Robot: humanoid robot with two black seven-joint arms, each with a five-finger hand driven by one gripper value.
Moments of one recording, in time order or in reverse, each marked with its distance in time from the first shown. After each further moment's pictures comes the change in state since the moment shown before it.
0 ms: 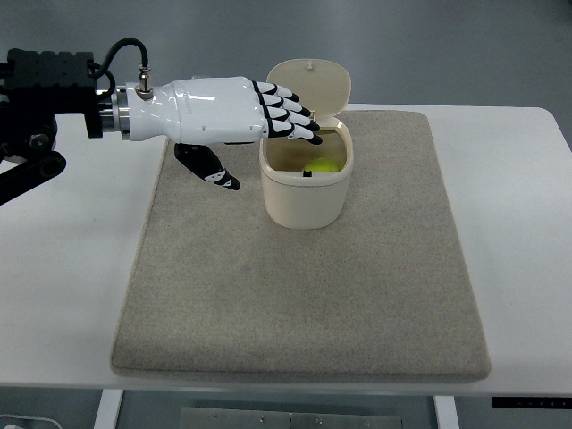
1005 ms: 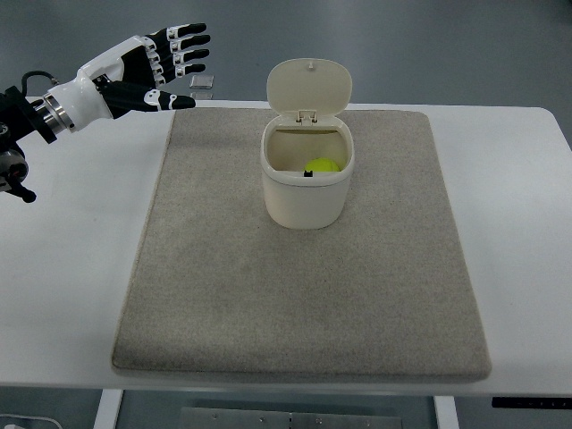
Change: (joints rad) left arm 0.184 -0.165 0.002 0.615 -1.334 -0.334 0.019; right arm 0.000 0.000 0.000 0.000 0.000 0.000 0.000
